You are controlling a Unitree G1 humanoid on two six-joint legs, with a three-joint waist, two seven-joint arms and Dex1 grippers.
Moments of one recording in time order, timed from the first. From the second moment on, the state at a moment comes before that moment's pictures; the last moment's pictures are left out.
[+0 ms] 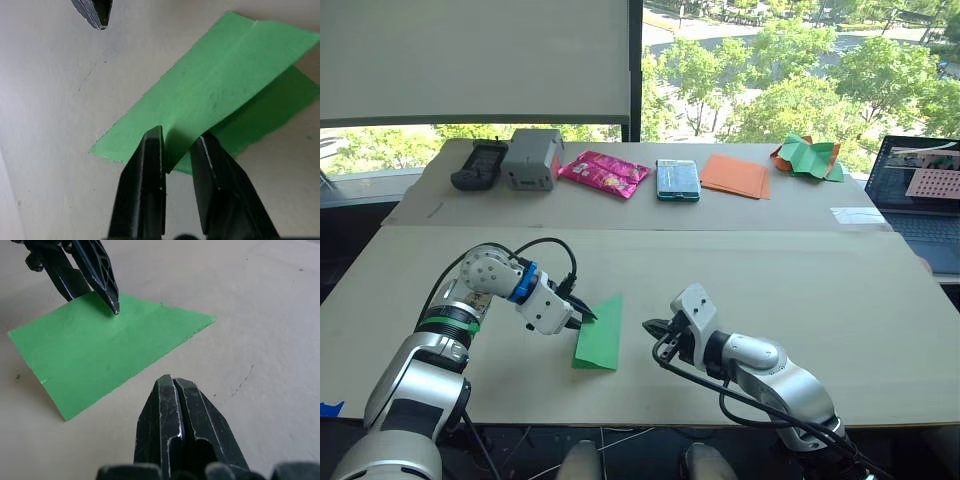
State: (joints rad) left arm -0.83 0.66 -0.35 0.86 0.02 -1.03 -1.53; right arm -0.18 -0.30 0.30 -0.45 0.22 0.77 0.51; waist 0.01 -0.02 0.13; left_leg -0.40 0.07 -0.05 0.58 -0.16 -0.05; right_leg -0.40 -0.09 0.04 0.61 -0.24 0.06
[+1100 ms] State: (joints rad) left arm -0.39 0.66 -0.29 -0.39 0.04 0.82 -0.99; right arm -0.22 -0.47 0.23 -0.55 0.19 0.75 0.50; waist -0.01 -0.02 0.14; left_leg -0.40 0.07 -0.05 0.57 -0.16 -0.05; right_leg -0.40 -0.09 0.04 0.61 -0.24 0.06
